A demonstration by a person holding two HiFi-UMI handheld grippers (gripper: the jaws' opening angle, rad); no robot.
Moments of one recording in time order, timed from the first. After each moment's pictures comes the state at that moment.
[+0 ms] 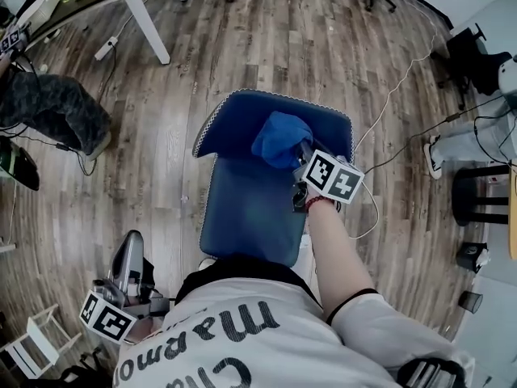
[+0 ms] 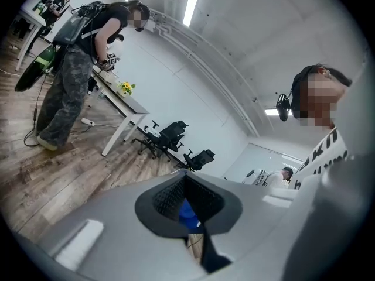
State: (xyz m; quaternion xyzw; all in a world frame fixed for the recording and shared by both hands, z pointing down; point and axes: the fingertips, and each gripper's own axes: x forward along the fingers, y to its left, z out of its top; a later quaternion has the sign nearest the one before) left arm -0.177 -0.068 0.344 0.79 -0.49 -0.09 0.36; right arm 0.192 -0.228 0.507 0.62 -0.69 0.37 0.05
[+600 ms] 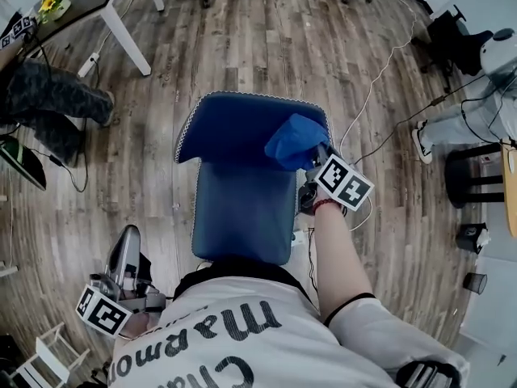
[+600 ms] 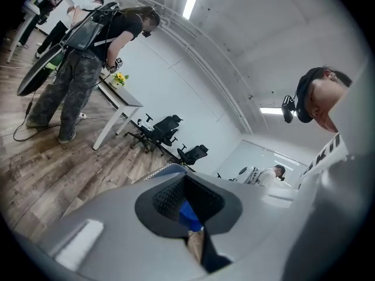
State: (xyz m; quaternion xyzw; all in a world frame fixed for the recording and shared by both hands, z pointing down) left arm -0.144 -0.084 0.346 0.81 -0.45 -0.08 0.37; right arm 0.290 -0.183 0.502 0.71 -0.60 0.37 0.00
